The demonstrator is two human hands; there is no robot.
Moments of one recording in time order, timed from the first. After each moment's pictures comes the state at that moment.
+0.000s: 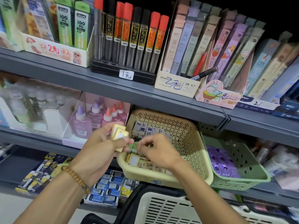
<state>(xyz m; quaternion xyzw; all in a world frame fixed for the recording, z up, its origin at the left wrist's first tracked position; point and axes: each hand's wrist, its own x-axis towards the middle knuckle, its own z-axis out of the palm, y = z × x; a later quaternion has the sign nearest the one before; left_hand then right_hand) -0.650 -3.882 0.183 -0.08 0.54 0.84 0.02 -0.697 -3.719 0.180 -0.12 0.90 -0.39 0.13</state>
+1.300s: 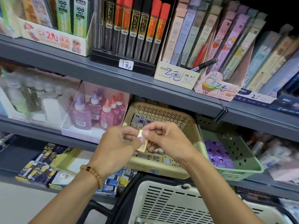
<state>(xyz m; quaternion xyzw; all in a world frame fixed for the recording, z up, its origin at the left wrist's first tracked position) -0.642 -3.857 0.171 -0.04 0.74 0.67 -0.02 -0.684 -3.699 0.199 -0.12 0.80 -0.57 0.16</state>
